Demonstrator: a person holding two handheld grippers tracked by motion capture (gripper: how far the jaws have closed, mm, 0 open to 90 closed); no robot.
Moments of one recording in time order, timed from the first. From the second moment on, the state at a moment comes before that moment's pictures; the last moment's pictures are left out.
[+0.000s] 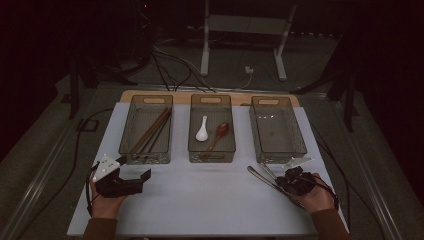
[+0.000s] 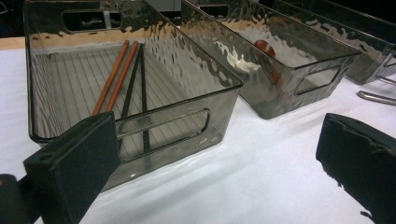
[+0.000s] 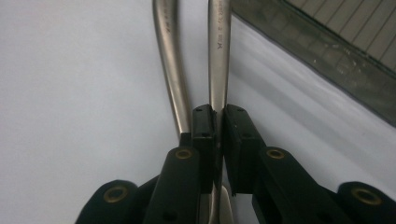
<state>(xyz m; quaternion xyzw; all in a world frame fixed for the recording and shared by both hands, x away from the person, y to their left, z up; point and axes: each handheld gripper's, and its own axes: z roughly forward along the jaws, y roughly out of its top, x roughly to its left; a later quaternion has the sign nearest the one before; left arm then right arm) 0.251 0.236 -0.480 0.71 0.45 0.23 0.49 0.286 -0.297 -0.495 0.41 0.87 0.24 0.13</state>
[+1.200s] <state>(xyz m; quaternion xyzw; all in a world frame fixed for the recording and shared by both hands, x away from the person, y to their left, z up) 0.251 0.236 -0.481 0.71 0.45 0.23 0.49 0.285 -0.326 -0.466 0.47 0.78 0.34 0.24</state>
